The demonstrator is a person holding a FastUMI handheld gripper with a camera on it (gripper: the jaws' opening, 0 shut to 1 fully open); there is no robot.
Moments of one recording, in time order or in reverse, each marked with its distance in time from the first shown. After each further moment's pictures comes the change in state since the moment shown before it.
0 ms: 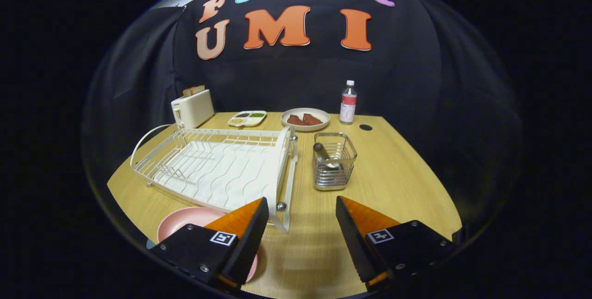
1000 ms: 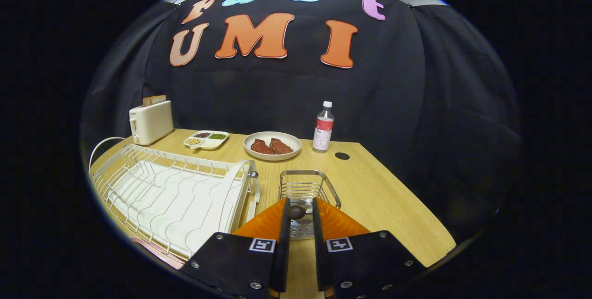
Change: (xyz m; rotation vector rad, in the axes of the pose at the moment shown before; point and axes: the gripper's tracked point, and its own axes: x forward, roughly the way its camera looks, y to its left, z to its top) arm 0.097 -0.028 0.017 -0.031 -0.101 -0.175
